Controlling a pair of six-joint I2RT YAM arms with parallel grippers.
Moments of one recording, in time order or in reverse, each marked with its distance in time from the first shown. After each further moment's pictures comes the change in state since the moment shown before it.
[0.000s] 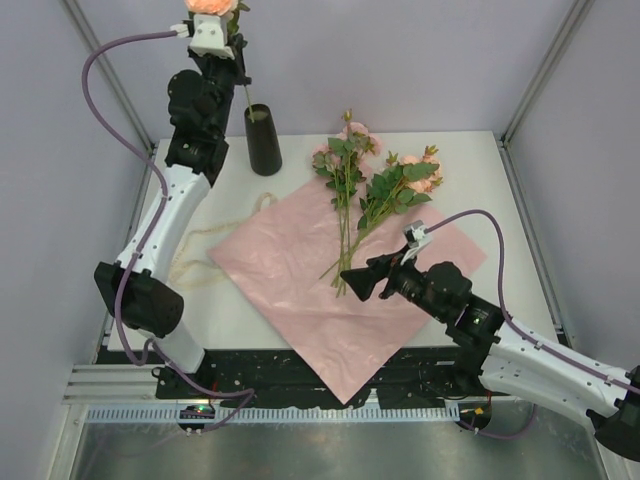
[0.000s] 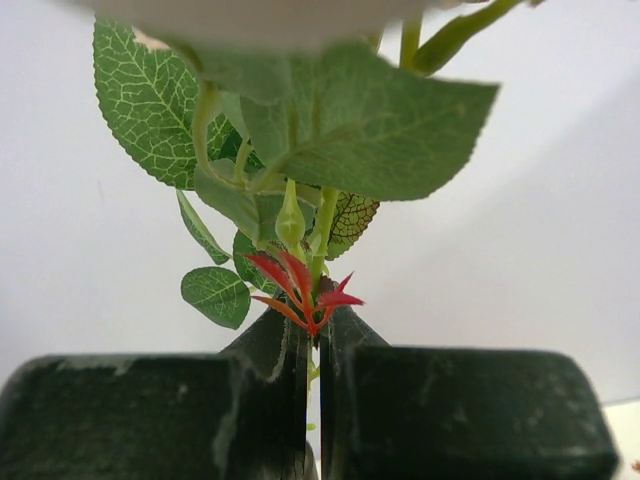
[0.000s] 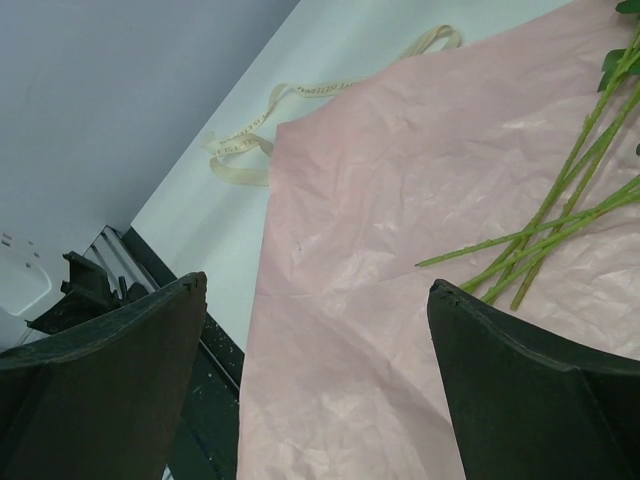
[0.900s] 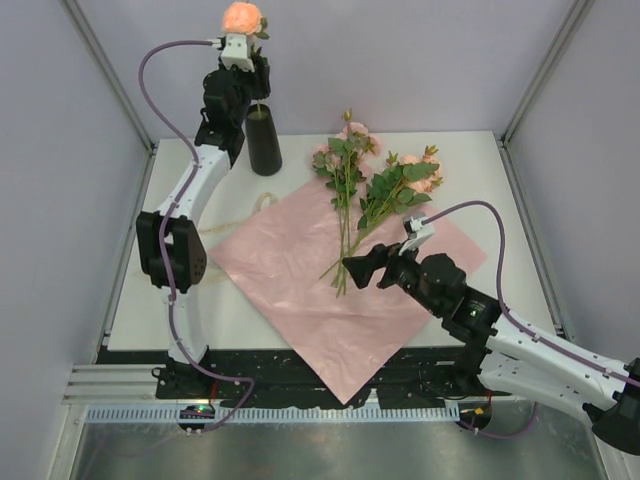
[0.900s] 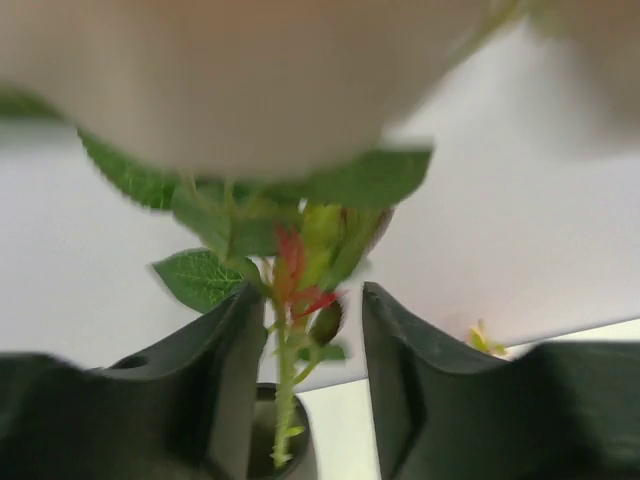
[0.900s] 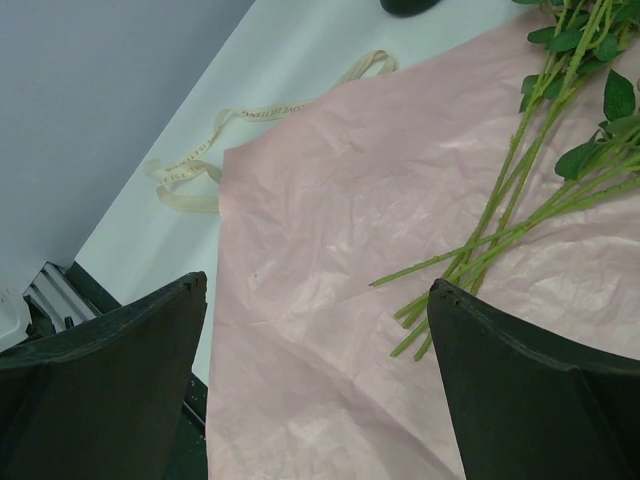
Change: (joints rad) left arm 0.089 0.396 0.183 0.007 0.118 -0.091; right arm 0.000 0.069 0.074 -0.031 0.127 -0.046
